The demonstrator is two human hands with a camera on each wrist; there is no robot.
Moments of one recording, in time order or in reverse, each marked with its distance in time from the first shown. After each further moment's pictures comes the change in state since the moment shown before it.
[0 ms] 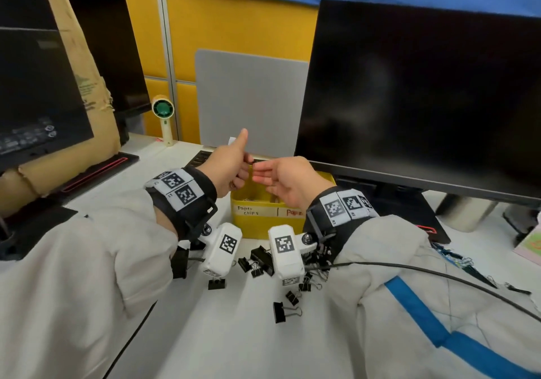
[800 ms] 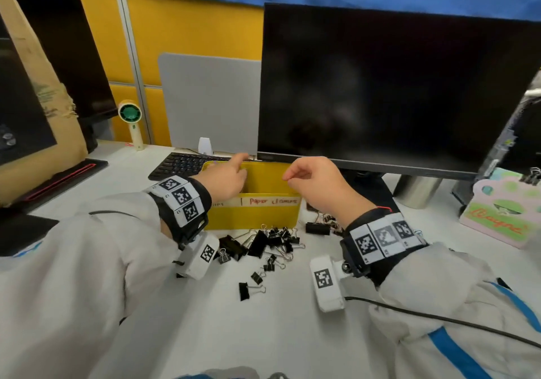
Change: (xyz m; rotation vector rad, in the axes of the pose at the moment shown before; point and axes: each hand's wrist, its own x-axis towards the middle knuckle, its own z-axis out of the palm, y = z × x) left_hand -0.025 -0.022 0.046 1.108 -0.072 0.343; right_hand -0.078 0.020 -0.123 -0.732 0.172 -0.497
